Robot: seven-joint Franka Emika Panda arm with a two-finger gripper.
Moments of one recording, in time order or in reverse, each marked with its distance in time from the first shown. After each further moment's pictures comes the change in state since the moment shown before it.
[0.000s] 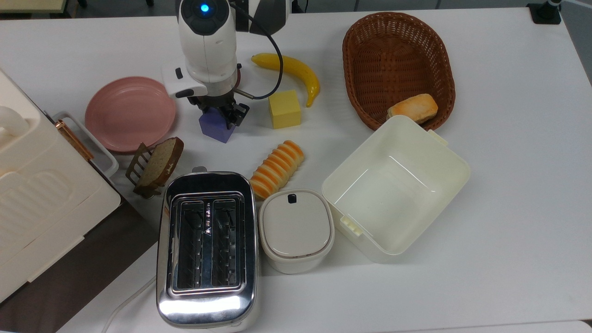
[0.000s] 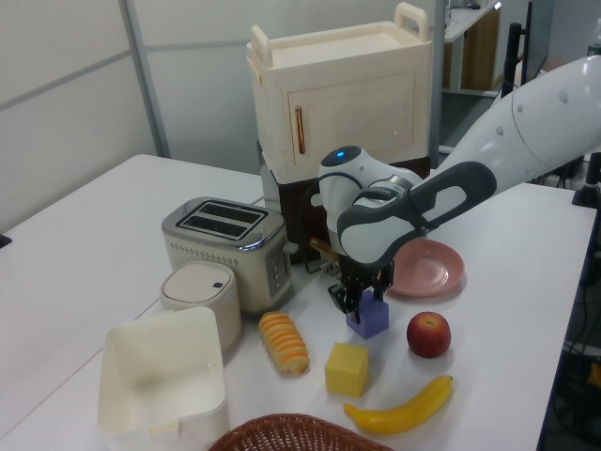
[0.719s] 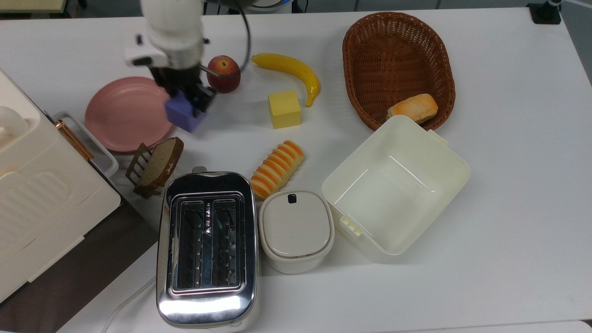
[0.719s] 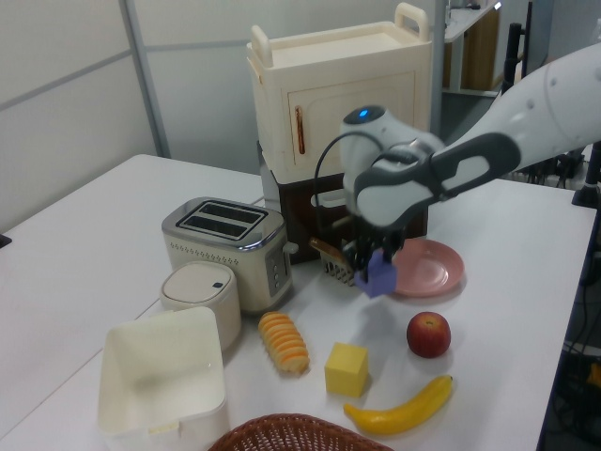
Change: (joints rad) arm -0.088 -0.105 -0.008 0.009 -0.028 -0.004 0.007
